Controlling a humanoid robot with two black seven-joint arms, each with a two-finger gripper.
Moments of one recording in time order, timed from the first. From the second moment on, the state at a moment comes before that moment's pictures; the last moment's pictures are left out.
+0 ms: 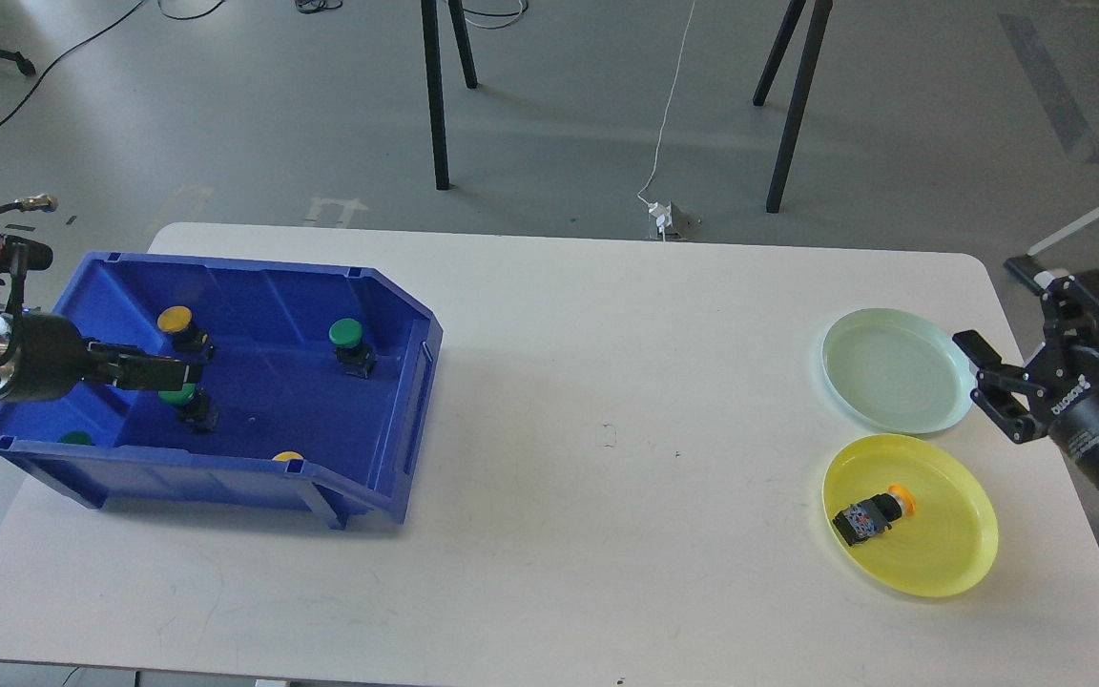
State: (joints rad) left arm -0.88 0.89 -0.20 -0.86 1.68 -0.49 -0.49; right arm 0.01 -0.94 1.13 1.66 -0.28 0.13 0.45
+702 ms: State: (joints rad) left arm -0.86 0.70 -0.20 -0.61 1.68 -0.49 -0.49; right arm 0.23 -0.89 1.14 1.59 0.03 0.31 0.38
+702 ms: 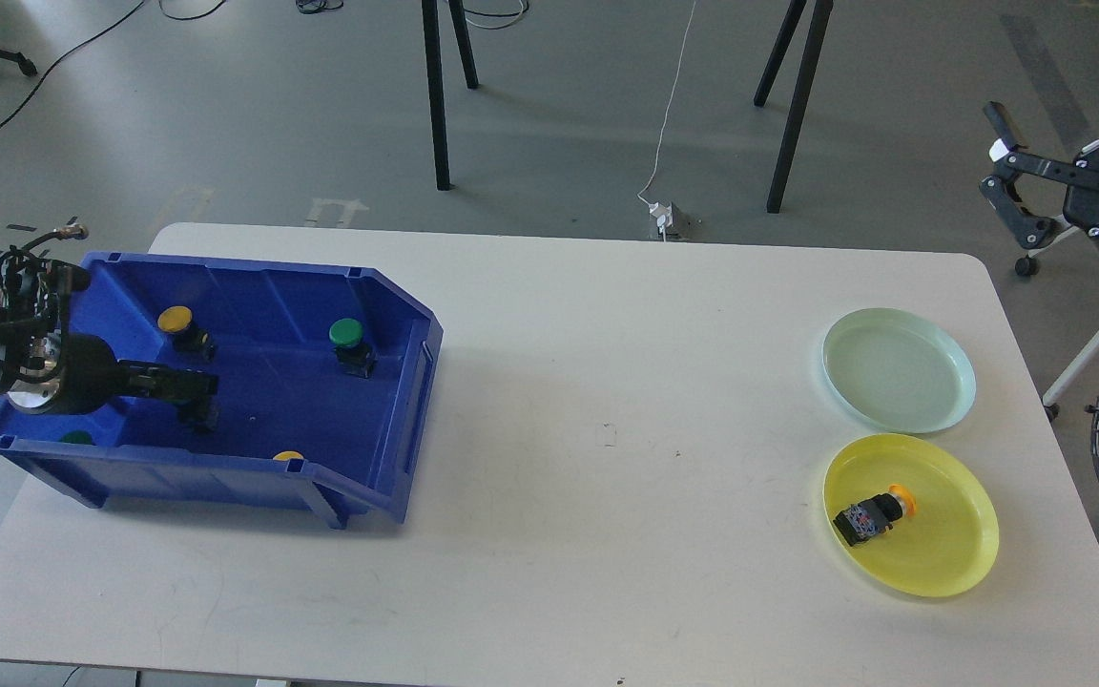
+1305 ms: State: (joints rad) left arm -0.86 0.62 -0.14 -0.50 1.67 -0.49 -0.49; right arm 0.21 -0.89 1.14 1.59 0.03 0.32 0.38
